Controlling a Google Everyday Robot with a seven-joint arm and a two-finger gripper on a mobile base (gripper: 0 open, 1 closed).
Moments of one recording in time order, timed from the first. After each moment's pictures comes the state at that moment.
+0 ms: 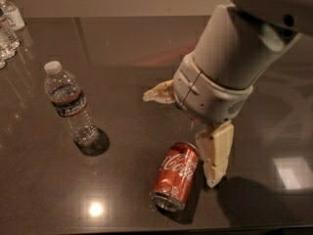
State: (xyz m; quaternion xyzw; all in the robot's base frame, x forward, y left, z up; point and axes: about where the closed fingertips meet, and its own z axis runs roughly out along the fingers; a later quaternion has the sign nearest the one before) arm 0.359 -0.038 0.929 -0.88 0.46 0.06 0.14
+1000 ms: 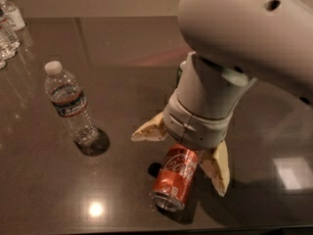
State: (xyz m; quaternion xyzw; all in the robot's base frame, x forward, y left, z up) arm 0.339 -0.037 0.876 -0.96 0.27 0.07 0.09
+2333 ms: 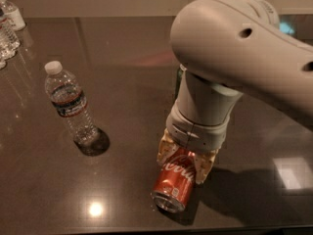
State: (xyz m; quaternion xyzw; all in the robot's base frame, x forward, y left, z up) arm 0.351 -0.054 0.846 -0.97 0.22 0.05 0.05
